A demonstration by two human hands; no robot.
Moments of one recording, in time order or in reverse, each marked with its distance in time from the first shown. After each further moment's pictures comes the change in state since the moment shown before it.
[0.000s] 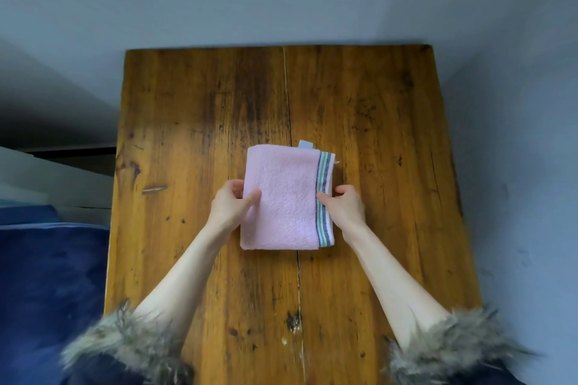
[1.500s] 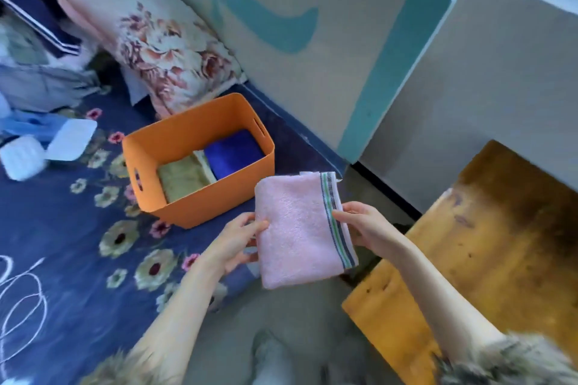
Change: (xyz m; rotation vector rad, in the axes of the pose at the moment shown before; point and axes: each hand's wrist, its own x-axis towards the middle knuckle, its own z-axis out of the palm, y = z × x) left_hand -0.339 -0.331 -0.351 -0.967 0.416 -0.183; right_hand -0.385 -0.079 0.343 -0.458 -0.953 -0.458
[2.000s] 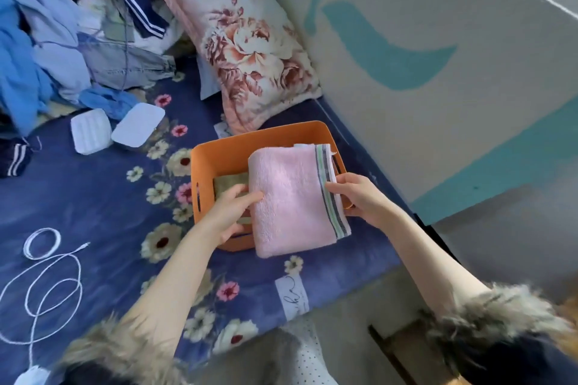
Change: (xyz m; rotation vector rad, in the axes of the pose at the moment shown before) left_hand 0.092 0.086 -0.169 -0.160 0.239 0.037; right_hand 0.170 -0.164 0.136 -0.260 -0.125 -0.067
